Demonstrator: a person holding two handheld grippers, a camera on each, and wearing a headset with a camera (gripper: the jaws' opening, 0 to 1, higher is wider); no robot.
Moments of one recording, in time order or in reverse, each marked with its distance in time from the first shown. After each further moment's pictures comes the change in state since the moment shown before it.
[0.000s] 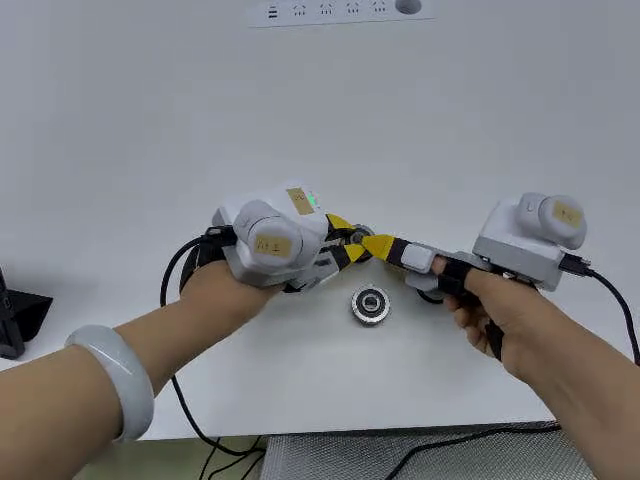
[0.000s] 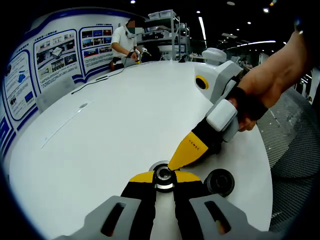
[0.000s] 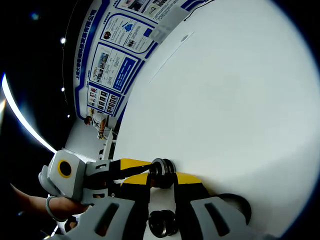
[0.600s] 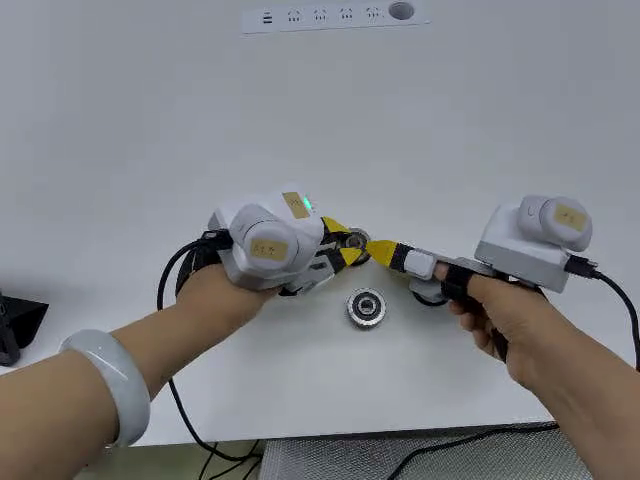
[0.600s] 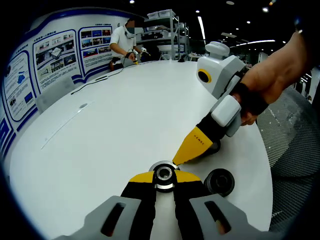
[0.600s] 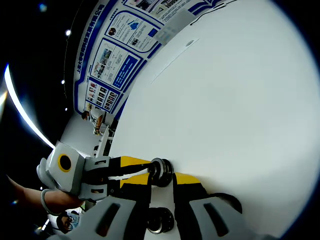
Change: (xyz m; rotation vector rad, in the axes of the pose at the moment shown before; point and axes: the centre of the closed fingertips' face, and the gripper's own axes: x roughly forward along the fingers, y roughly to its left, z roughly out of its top) left arm 0.000 -0.001 -0.001 0.006 0.003 -0.002; right arm -0.004 -0.007 0.005 -0.071 -0.006 -0.034
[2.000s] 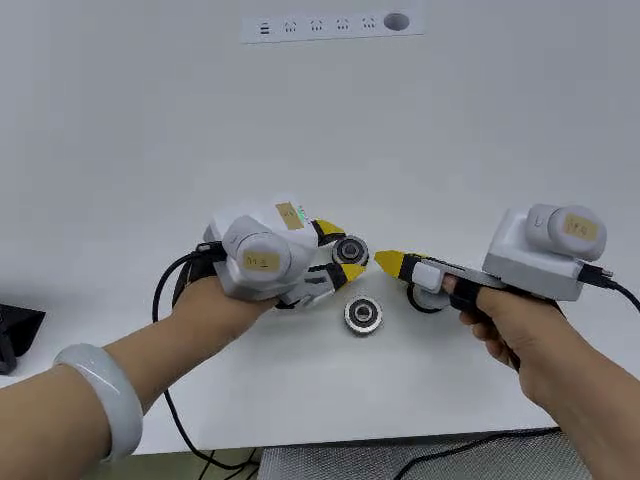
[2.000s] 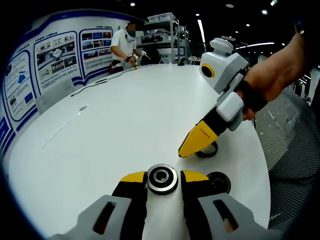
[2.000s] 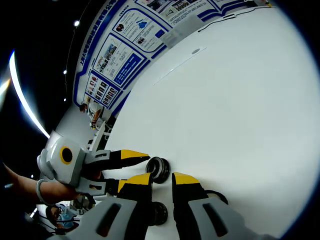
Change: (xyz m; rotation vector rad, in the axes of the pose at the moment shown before) left arm -0.001 -0.003 0.004 -0.009 -0.031 -0.004; right arm -0.019 0.001 0.004 -0.110 -0.011 -0.041
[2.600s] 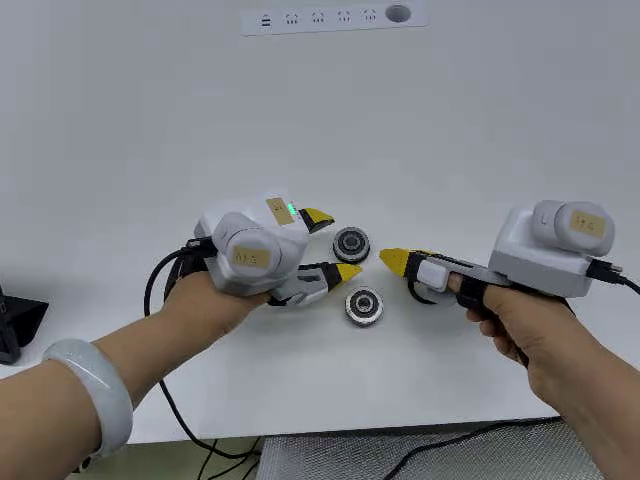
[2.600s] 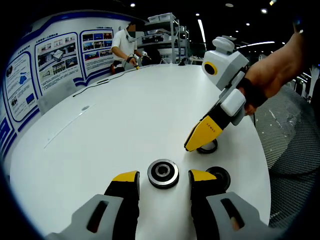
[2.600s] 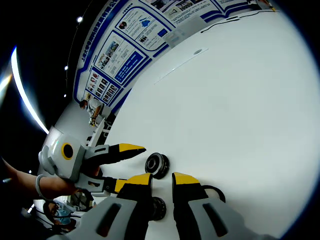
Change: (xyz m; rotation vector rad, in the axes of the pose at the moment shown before) left arm -0.007 0.004 -0.004 0.008 -0.003 0.013; right arm -0.006 -0.001 -0.003 -0.030 0.010 -0.007
